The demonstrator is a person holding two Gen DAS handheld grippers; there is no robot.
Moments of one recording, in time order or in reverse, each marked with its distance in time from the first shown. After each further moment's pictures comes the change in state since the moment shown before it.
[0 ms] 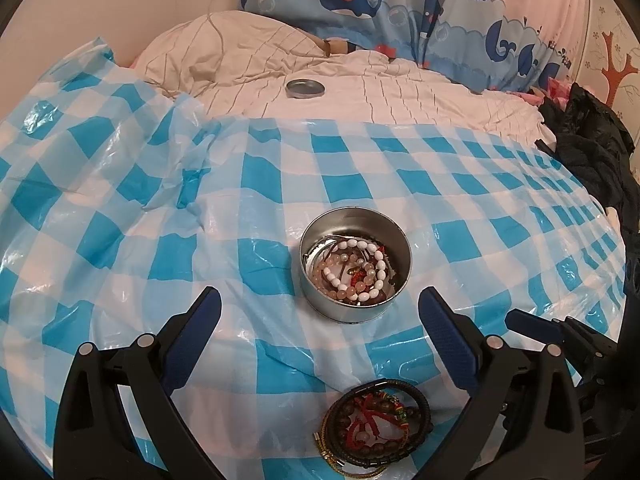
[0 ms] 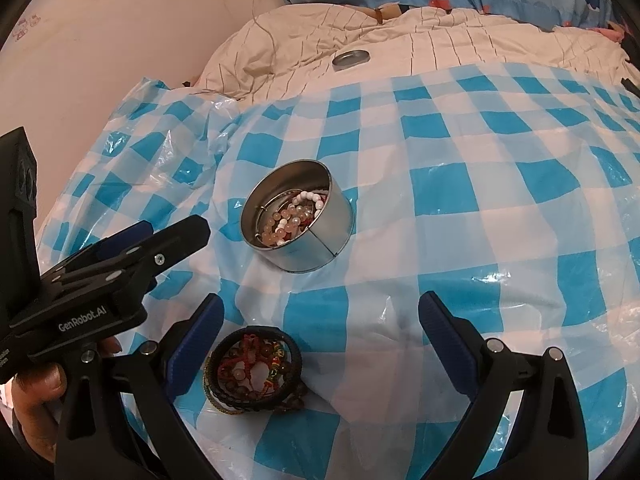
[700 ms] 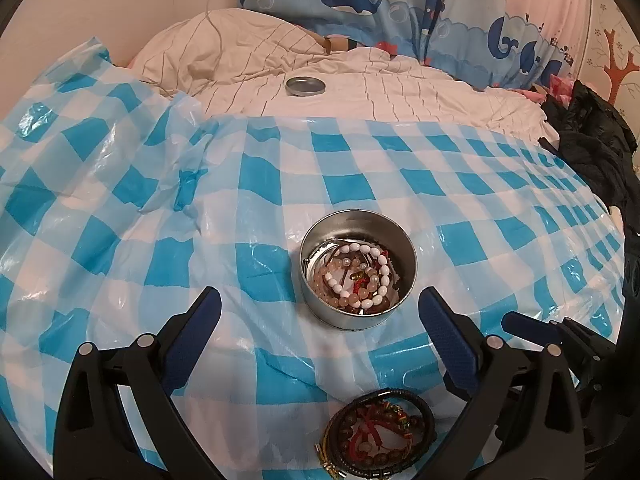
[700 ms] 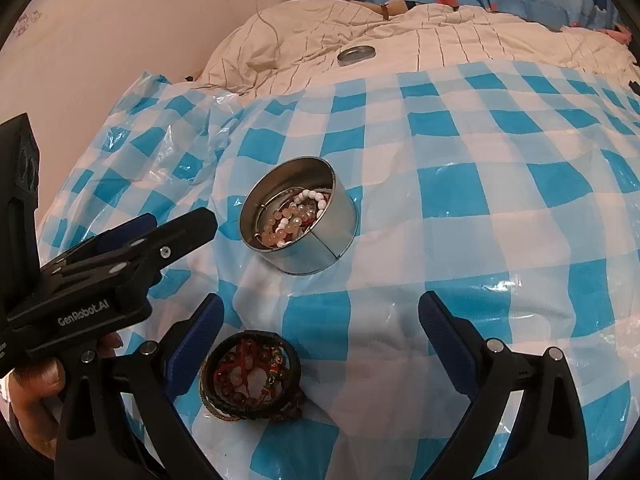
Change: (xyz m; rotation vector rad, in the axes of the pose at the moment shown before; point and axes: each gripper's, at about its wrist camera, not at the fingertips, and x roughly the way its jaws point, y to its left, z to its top) left arm 0.010 -0.001 0.004 0.006 0.010 0.006; right arm 0.012 0.002 0.005 -0.013 0.017 0.012
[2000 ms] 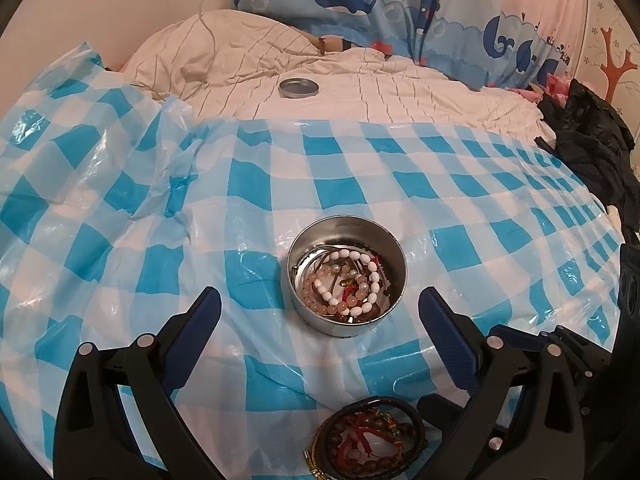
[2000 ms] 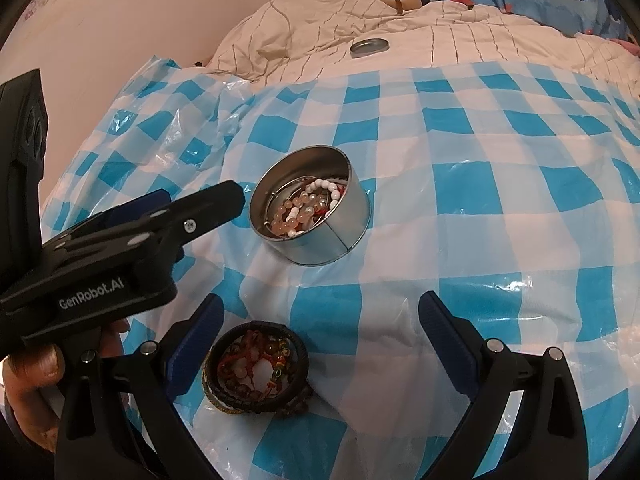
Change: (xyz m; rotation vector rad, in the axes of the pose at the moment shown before) left arm 0.001 -0.010 0.005 0.008 -0.001 -0.010; right arm 0.004 0.007 -0.004 -0.048 0.036 0.007
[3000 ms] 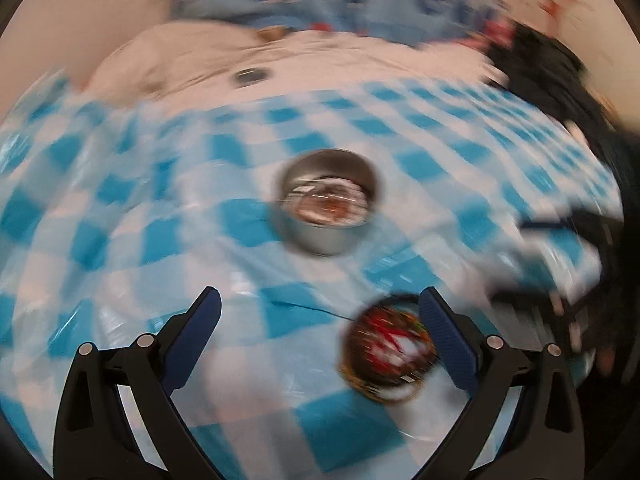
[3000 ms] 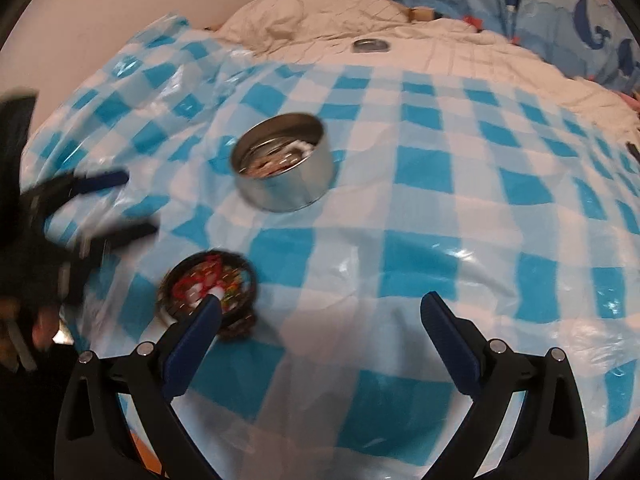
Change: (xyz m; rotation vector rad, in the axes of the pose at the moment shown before) left arm -0.029 0.007 -0.061 0.292 0.031 -0.122; right arm -0.031 -0.015 -0.030 -0.139 0.012 -0.138
